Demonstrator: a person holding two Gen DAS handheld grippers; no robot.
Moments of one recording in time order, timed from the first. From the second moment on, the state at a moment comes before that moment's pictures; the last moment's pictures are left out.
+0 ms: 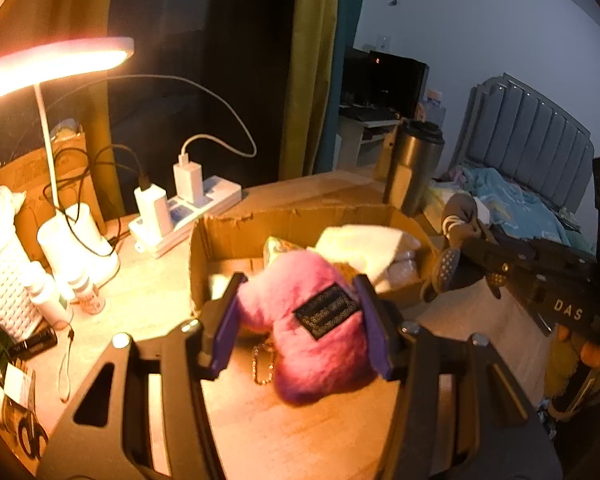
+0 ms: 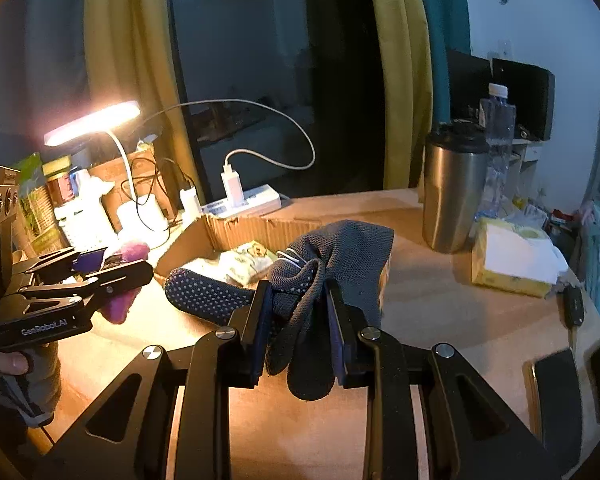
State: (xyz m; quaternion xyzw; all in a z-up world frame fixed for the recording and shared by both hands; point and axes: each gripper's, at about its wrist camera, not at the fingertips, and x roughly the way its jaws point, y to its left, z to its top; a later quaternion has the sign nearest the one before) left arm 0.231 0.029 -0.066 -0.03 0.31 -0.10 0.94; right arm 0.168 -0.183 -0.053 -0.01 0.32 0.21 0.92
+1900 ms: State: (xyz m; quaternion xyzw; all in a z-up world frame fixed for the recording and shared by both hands) left arm 0.369 0.040 -0.135 -0.01 0.40 -0.07 0.92; right arm 0.285 -0.126 -0.132 0.00 0.42 0.24 0.88
